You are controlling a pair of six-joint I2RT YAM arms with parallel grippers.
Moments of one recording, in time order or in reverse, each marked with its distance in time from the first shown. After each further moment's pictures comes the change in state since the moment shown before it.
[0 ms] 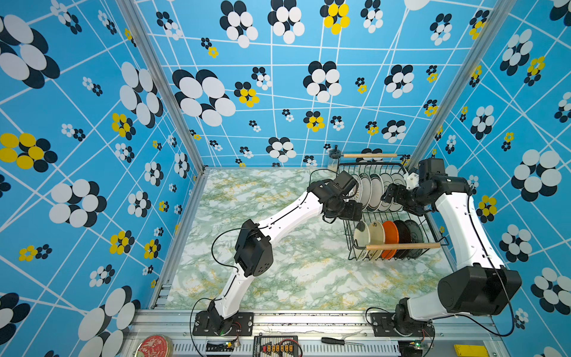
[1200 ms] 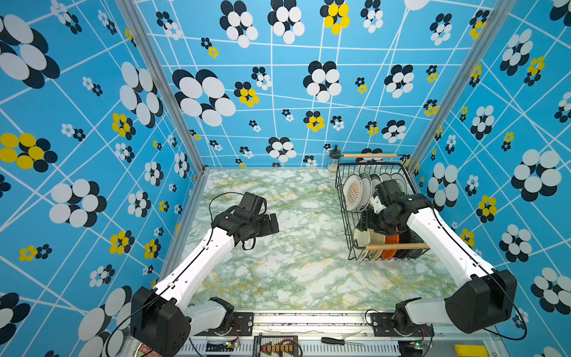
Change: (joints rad) left arm 0.467 -0.943 -1.109 0.119 -0.155 -0.022; right arm 0.353 -0.092 -0.292 0.048 0.127 0.125
